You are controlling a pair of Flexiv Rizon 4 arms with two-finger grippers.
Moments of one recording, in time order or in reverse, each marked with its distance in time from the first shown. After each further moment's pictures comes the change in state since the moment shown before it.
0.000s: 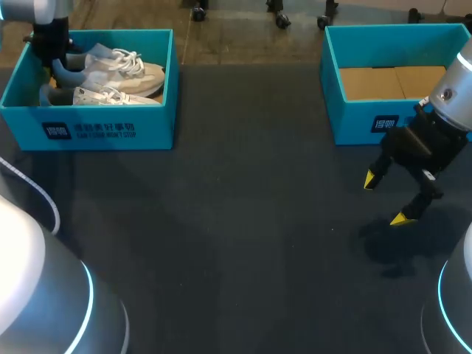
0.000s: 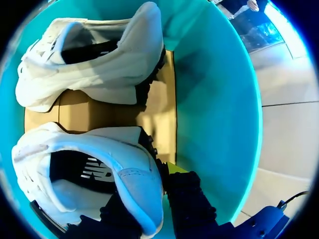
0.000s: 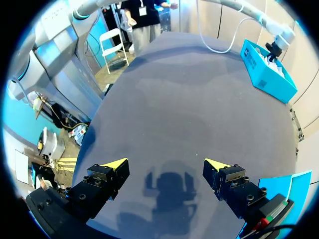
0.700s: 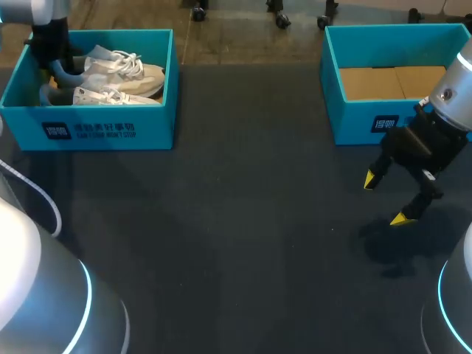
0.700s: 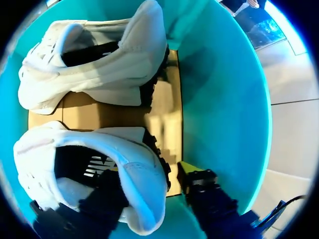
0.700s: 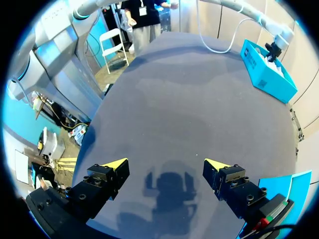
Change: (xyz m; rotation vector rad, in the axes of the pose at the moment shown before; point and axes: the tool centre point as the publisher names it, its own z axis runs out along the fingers) left arm -0.007 0.000 0.002 0.004 -0.063 0.003; right arm 0.000 0.000 0.000 0.000 0.000 0.000
